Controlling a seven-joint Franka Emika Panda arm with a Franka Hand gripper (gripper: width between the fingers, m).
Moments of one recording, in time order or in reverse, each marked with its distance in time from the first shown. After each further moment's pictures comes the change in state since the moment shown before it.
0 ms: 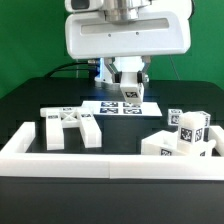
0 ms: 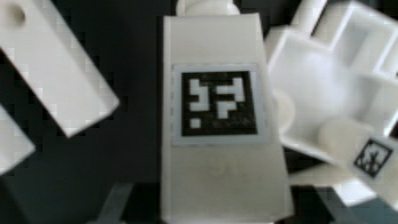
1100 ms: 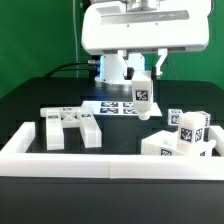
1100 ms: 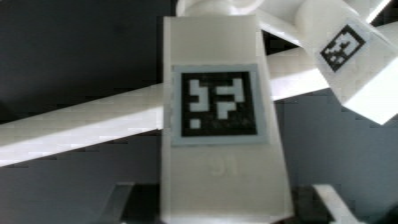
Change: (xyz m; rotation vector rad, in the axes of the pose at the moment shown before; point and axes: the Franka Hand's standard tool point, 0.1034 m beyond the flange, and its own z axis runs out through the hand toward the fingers) arm 0.023 -0.029 -0.007 -0.016 0.392 -0.065
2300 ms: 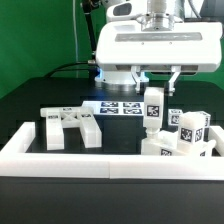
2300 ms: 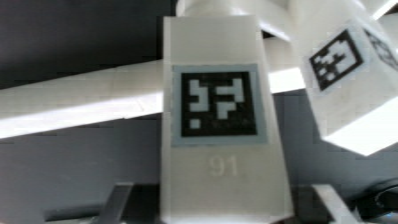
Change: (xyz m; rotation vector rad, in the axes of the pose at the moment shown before) arm -0.015 -0.020 0.021 -0.015 0.189 -0.052
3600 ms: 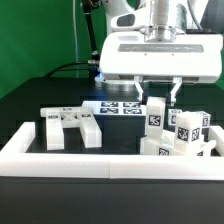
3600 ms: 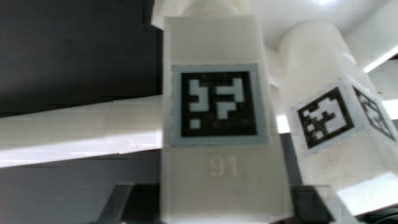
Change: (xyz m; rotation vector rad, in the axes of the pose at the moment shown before) arm -0.017 -0.002 0.010 -0.008 -0.020 -0.023
